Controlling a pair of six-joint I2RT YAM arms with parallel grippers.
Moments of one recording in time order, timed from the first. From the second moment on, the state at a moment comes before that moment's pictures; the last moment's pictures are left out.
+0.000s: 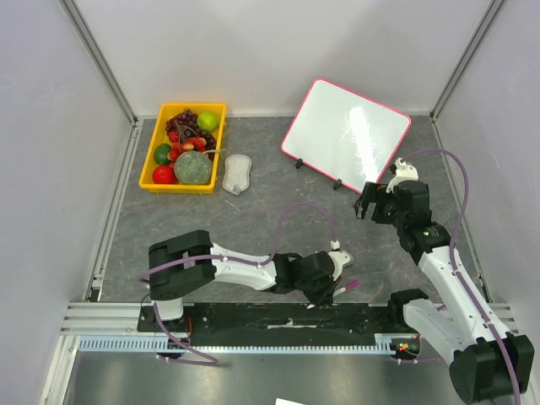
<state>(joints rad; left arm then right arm) -1.36 1.83 0.97 0.06 0.15 -0.53 0.17 0.86 0.65 -0.35 -0.04 0.29</state>
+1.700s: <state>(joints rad) -0.81 1.29 0.78 -0.15 -0.04 -0.52 0.62 1.07 0.62 -0.45 -0.01 0.46</state>
